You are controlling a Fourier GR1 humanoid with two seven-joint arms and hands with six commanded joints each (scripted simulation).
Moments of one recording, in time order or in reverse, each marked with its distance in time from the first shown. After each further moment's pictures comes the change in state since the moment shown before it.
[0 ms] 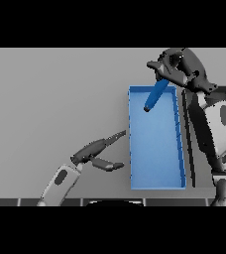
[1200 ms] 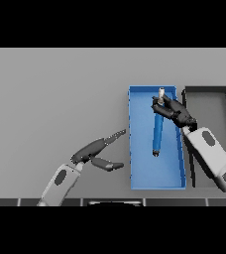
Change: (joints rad) left arm -0.006 -0.008 0.004 -0.006 0.010 0.006 0.019; right arm 0.337 -0.143 0.449 0.132 0.031 -0.163 0.017
